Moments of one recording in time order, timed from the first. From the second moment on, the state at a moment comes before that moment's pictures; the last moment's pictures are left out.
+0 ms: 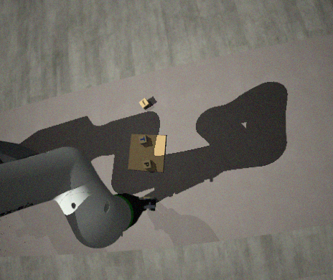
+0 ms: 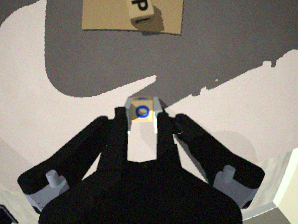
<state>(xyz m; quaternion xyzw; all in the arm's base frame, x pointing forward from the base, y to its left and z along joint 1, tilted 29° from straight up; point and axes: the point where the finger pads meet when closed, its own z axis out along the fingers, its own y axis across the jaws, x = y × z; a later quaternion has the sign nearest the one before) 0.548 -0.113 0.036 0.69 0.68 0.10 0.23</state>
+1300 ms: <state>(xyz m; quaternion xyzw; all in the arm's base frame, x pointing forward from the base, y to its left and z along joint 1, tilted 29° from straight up) 0.503 -0.096 0.123 0.69 0.68 0.10 0.23</state>
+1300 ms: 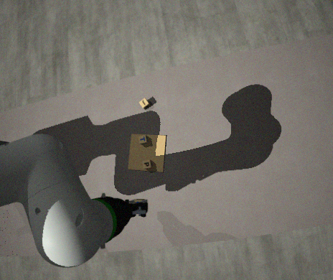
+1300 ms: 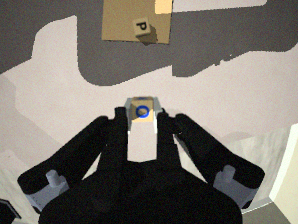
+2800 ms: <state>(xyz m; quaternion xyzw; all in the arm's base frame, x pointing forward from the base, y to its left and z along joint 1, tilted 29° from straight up) 0.507 -0.070 0.118 0.31 0.92 -0.02 0.25</state>
